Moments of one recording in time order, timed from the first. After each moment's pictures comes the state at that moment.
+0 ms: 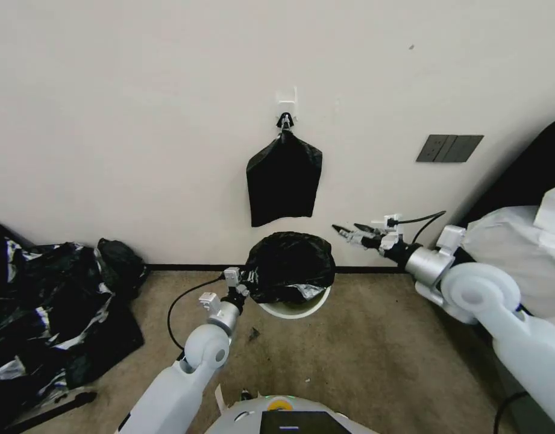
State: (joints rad) left arm 1.26 -1.15 -0.13 -2.04 -0.68 0.08 -0.23; right arm -1.21 0.61 0.63 2.27 1.38 -0.49 0.02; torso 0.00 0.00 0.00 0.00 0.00
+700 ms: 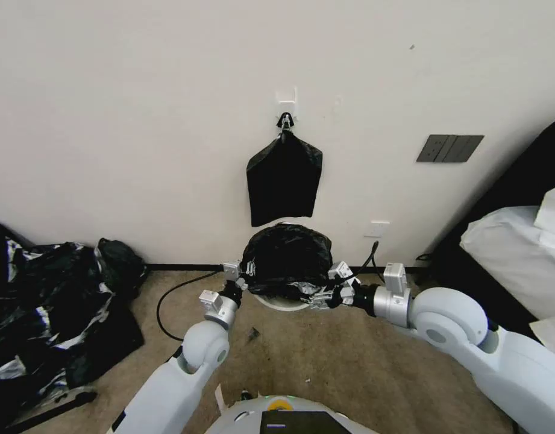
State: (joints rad) left arm 1.25 -1.13 -0.12 -2.09 -0.47 0.04 -0.23; right arm -1.19 0.54 0.38 2.35 0.98 -0.64 -0.21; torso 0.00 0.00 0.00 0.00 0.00
